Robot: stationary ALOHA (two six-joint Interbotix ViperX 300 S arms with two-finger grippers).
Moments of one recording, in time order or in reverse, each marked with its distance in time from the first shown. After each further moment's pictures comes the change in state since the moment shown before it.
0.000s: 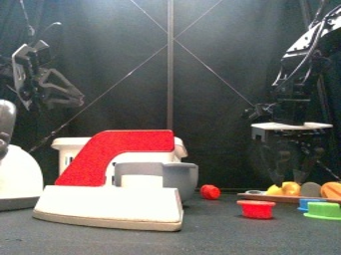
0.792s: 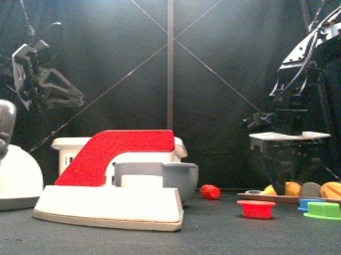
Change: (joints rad) left arm 0.000 -0.002 0.000 -0.002 0.000 -0.002; right arm -0.028 0.037 0.006 0.008 -0.041 -0.002
